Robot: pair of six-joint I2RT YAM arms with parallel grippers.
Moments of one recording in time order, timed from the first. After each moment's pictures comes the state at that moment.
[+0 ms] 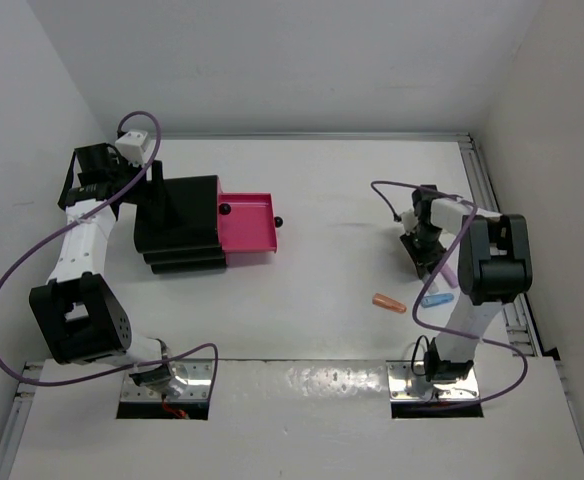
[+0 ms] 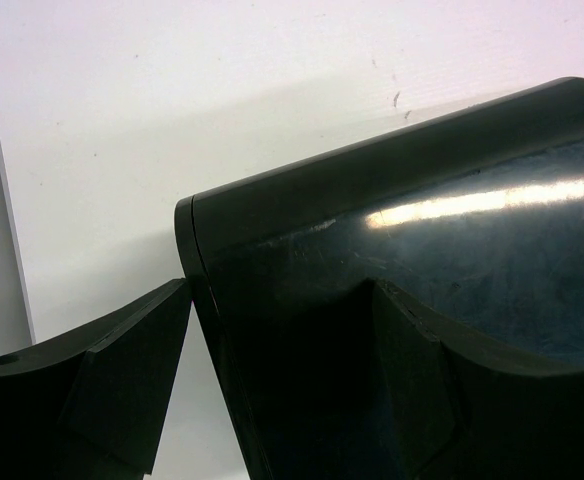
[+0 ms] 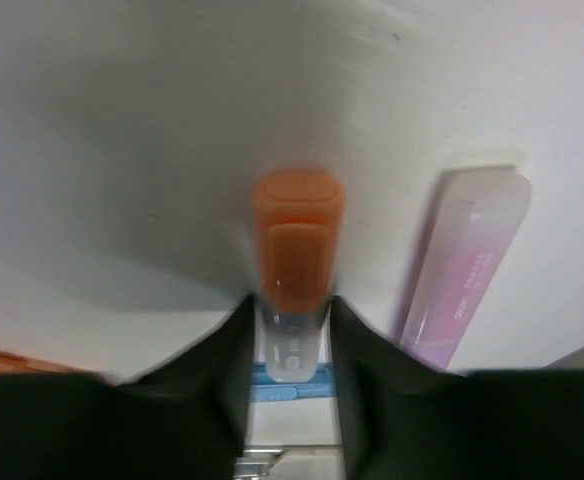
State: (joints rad) left arm 0.27 1.44 1.21 -0.44 0.35 0.29; right arm -0.03 1.83 1.02 -0.74 0.09 -0.38
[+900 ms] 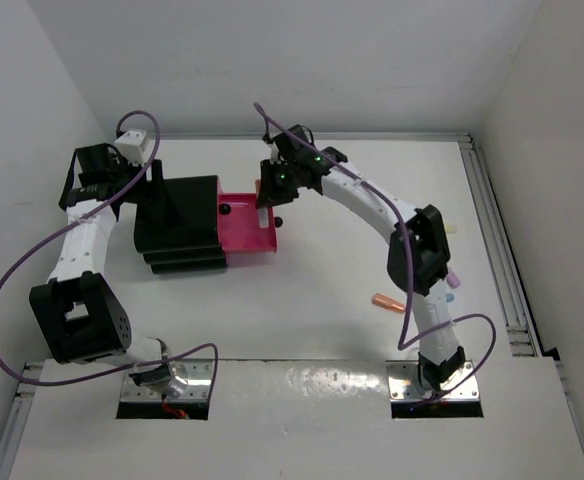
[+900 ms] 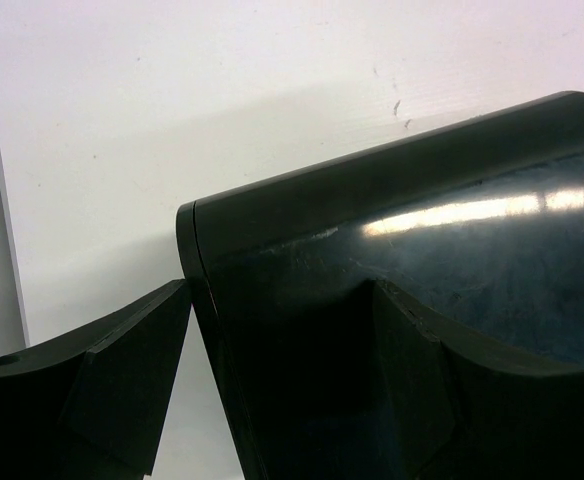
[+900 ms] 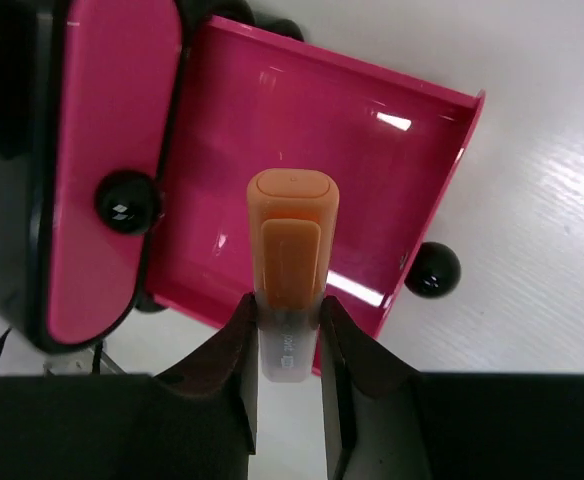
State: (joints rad) left arm 0.26 1.44 1.21 -0.41 0.35 0.26; right arm 0.64 2.13 1.95 -0.65 -0.25 0.42
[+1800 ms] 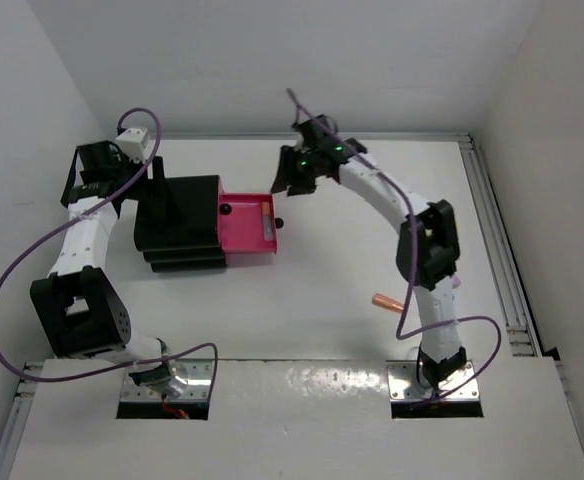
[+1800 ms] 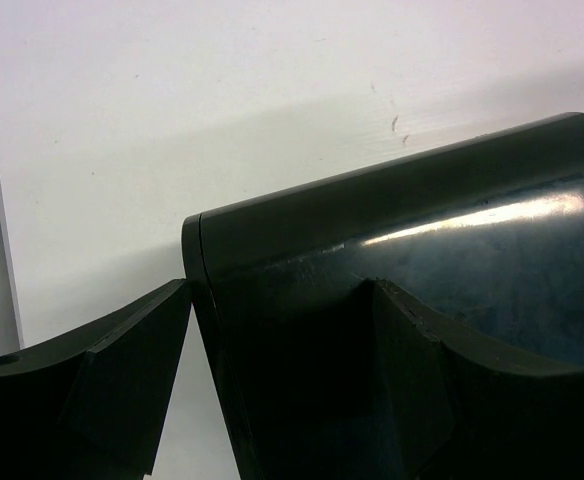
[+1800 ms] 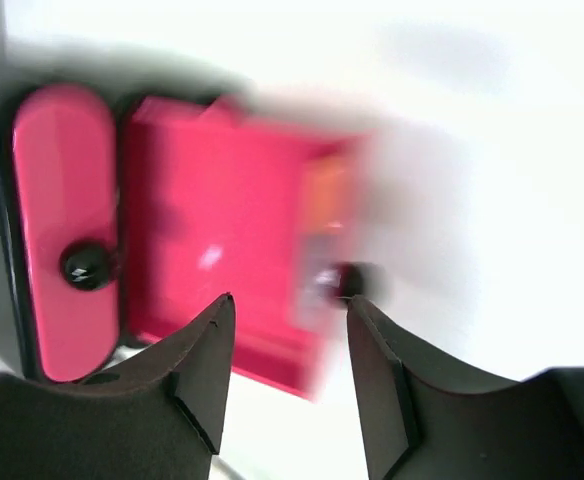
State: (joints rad) left arm 0.26 1.47 1.22 -0.38 0.35 0.25; right arm 0.56 2.19 1.96 -0.63 -0.27 0.55
